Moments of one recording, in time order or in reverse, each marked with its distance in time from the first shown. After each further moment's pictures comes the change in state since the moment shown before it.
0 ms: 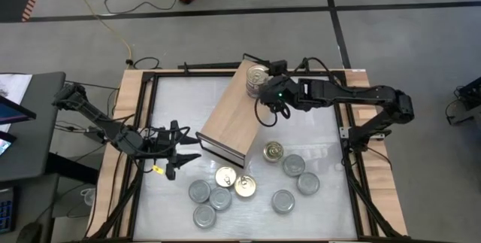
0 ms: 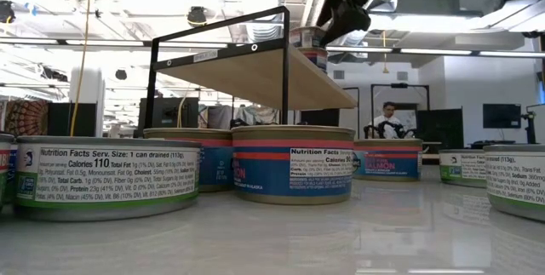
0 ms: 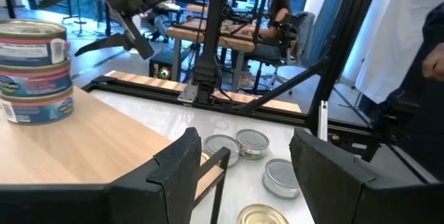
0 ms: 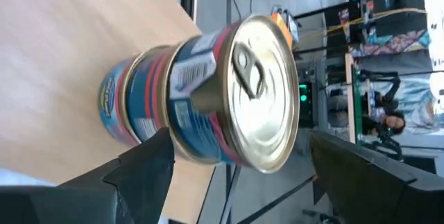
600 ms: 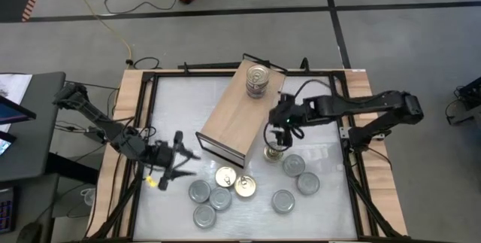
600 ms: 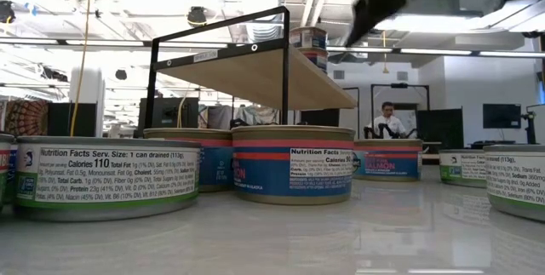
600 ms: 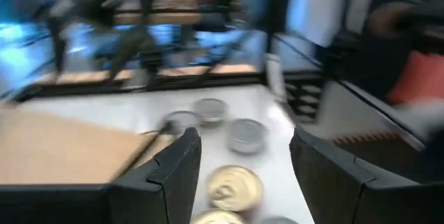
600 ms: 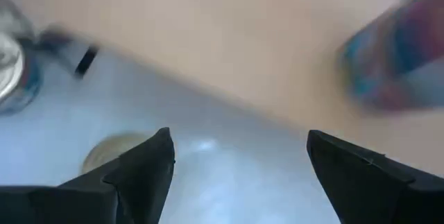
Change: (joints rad) left arm -0.033 0.010 0.000 -0.088 0.246 0.145; right arm 0.150 -0.097 -0.164 -0.197 -0.429 0.710
